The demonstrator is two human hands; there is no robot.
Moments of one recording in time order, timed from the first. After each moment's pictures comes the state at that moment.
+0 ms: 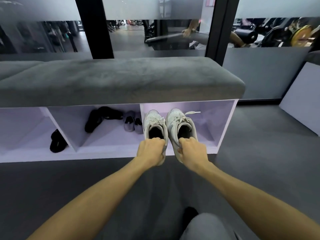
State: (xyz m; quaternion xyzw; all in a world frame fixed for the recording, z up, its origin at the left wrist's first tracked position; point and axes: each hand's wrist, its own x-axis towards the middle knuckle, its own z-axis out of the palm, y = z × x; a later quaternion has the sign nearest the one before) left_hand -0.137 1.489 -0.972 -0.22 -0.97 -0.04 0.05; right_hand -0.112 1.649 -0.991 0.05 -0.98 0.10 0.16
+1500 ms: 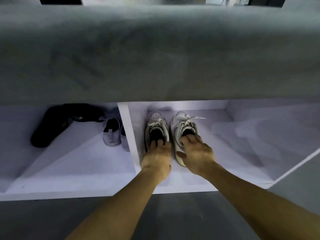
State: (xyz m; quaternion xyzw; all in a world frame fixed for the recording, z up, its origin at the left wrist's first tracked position) left_hand -0.456 1.522 -1.185 -0.16 -0.99 -0.03 -0.04; right_hand -0.451 1.665 -1.189 0.03 -1.00 0.07 0.05
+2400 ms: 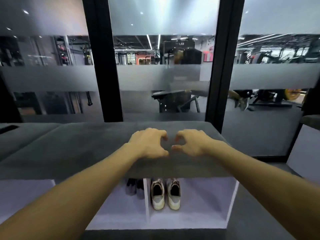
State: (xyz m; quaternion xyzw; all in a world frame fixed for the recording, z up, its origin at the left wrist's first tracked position) left_hand -0.239 1.485 -0.659 -0.21 -0.97 -0.04 0.08; right_hand -0.241 1.666 -0.670 0.15 -0.98 0.04 0.08
